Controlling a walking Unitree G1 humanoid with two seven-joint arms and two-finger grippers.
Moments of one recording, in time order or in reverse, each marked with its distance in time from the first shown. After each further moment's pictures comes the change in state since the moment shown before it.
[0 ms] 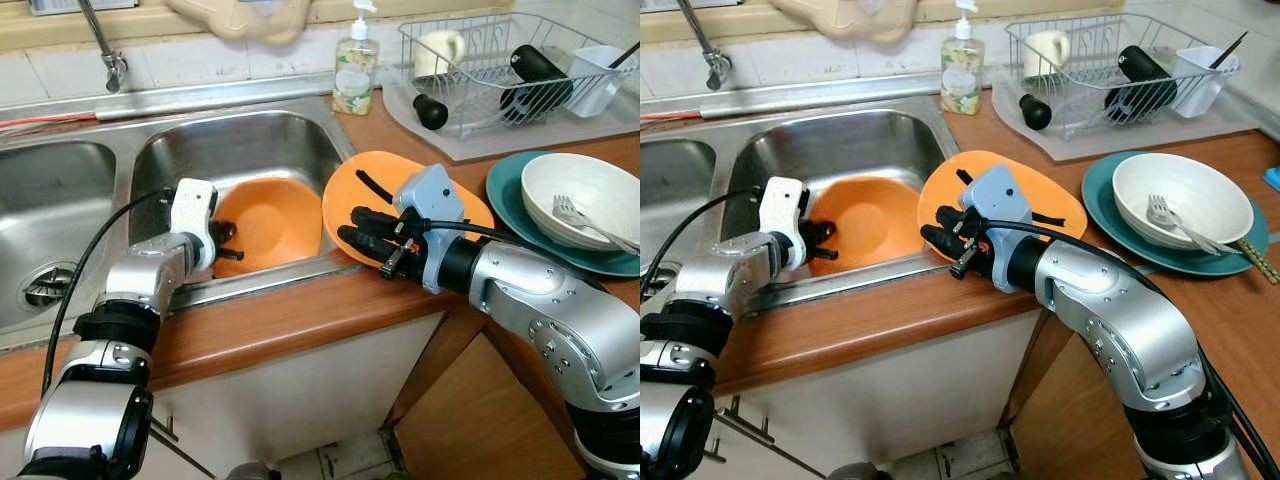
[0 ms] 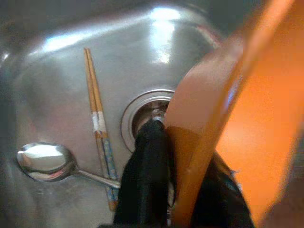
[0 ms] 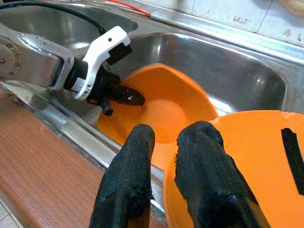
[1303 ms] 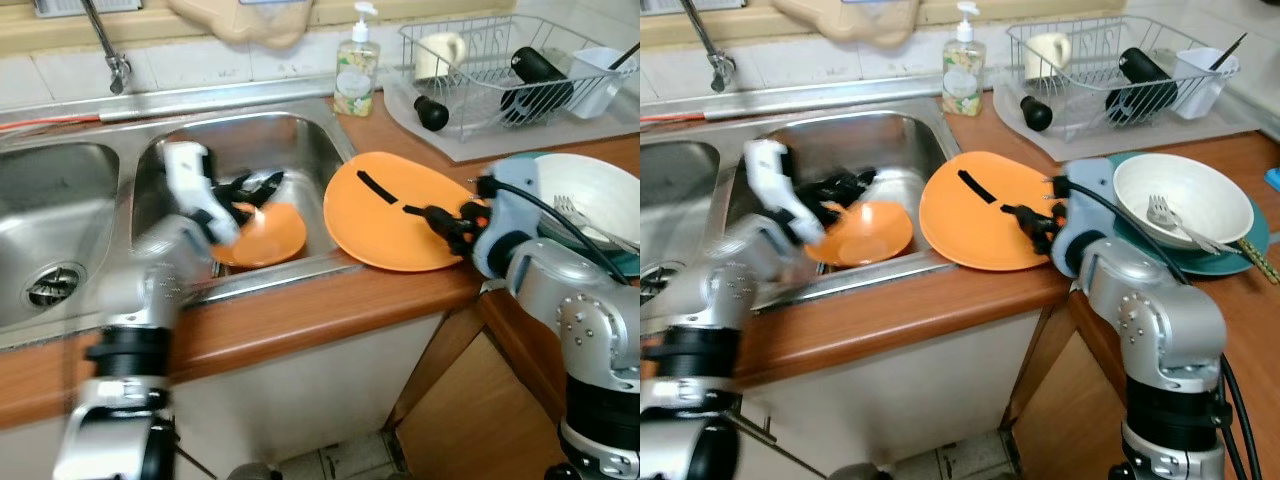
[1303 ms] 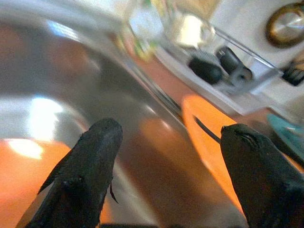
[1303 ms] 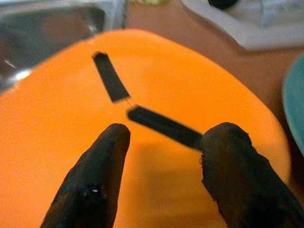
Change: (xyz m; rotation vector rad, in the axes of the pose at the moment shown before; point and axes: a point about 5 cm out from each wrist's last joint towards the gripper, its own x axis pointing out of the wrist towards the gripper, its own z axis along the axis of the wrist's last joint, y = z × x) left arm -0.023 -0.057 0.035 -0.379 -0.351 -0.392; right arm -0.031 -0.063 -0.036 0.384 0.141 -0.622
